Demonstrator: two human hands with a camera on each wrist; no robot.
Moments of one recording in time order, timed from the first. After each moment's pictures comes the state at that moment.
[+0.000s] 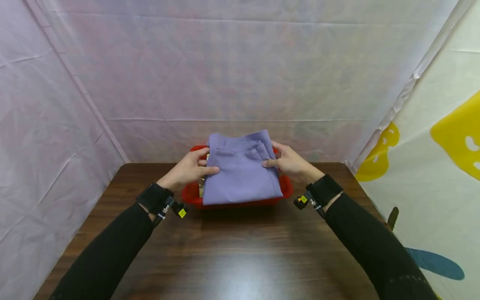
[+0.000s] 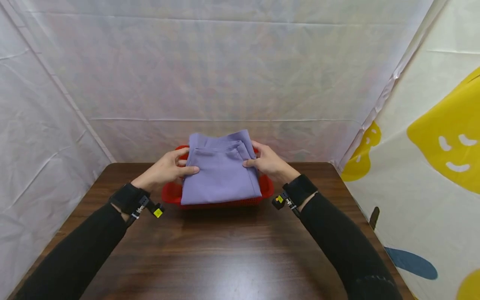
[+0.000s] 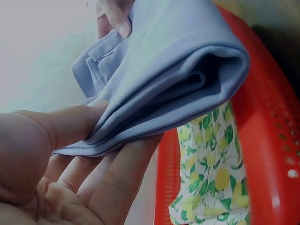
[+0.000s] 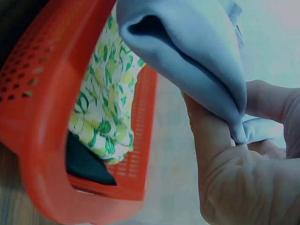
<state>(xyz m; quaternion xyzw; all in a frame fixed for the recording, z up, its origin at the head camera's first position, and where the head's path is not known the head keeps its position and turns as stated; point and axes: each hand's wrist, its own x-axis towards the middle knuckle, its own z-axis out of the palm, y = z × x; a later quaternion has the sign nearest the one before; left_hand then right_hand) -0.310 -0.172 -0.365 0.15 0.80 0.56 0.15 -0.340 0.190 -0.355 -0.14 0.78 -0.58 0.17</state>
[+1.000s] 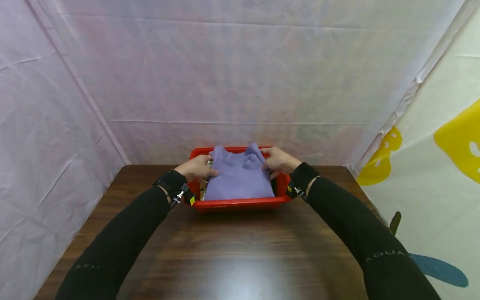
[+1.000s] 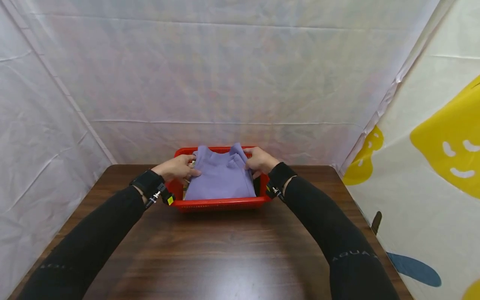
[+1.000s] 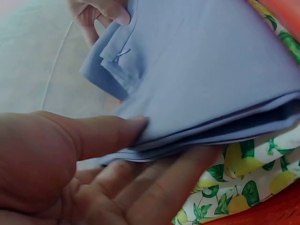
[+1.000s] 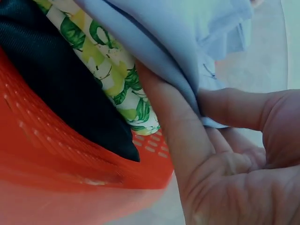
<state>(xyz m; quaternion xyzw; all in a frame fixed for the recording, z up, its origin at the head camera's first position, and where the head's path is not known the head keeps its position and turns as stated) -0.359 -0.160 -0.375 0.07 0.87 0.44 0.22 -0.385 0.160 -0.359 -0.07 0.89 -0.41 0.20</state>
